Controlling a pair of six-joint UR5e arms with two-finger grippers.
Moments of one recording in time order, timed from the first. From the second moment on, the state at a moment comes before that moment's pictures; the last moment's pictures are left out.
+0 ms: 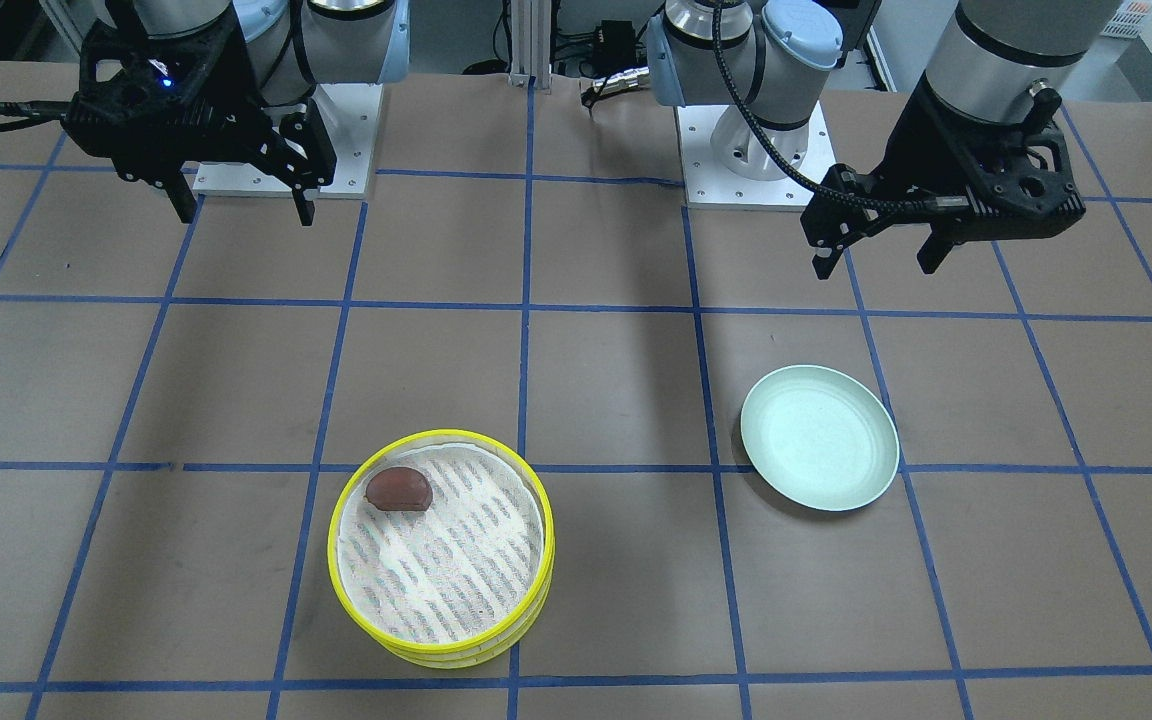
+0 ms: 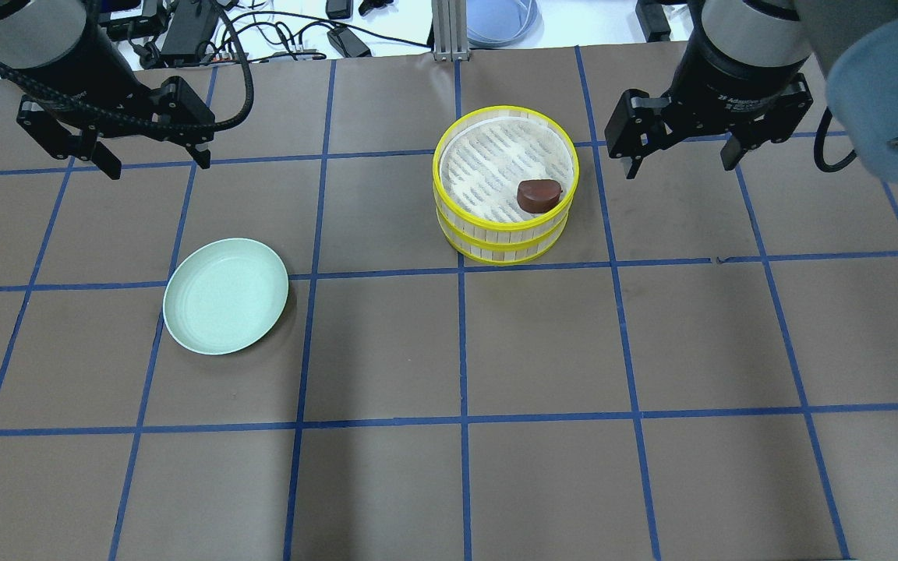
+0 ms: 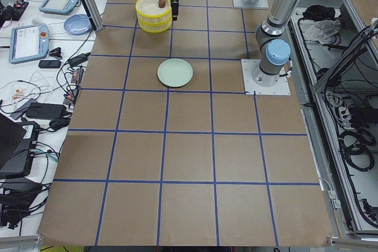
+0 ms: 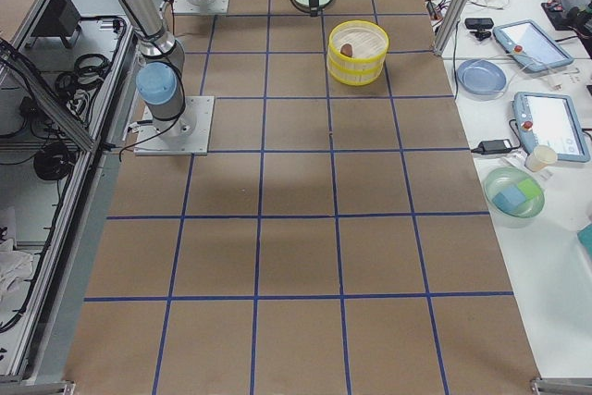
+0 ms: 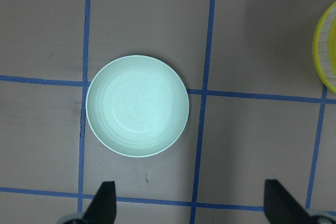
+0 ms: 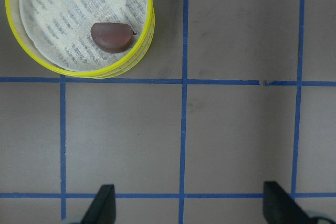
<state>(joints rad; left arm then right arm) -1.48 -1.56 -1.53 -1.57 1.58 0.00 1.64 -1.63 1.57 -1.60 -1.61 0.04</state>
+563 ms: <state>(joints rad) -1.48 -1.55 -1.55 -1.56 1.58 0.00 1.64 -1.64 1.57 -1.60 -1.61 0.04</state>
